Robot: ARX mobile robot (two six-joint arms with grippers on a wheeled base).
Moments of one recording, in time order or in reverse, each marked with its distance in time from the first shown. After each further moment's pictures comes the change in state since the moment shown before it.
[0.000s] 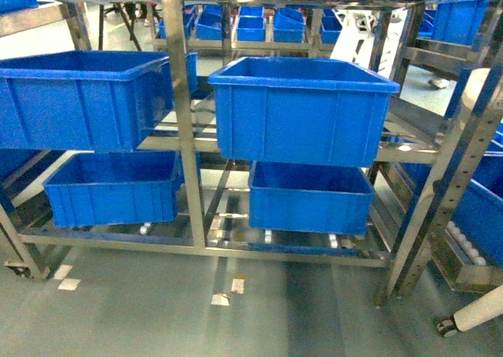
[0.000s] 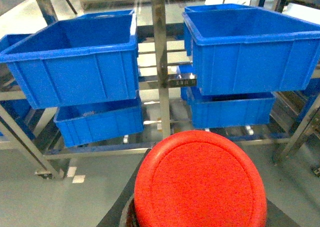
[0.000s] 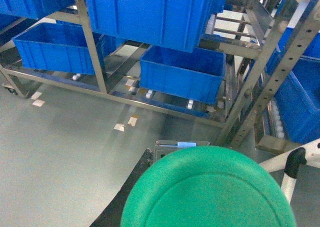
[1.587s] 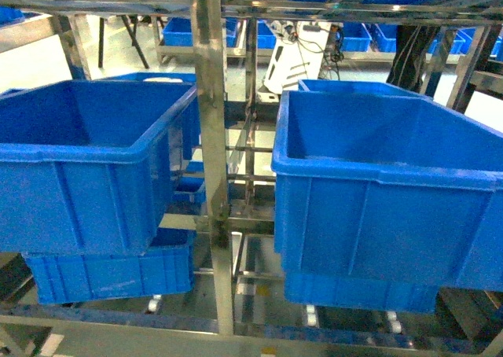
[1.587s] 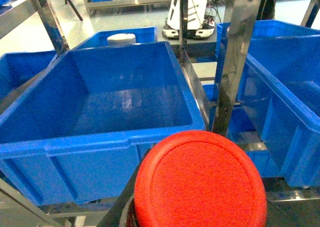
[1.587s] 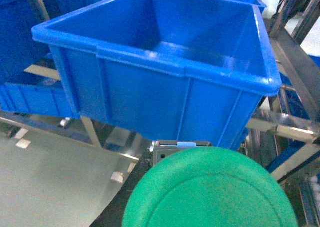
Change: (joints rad) left arm -0.001 -0.003 0.001 -0.003 0.000 0.000; right arm 0.000 0.000 0.000 -0.002 -0.003 0.000
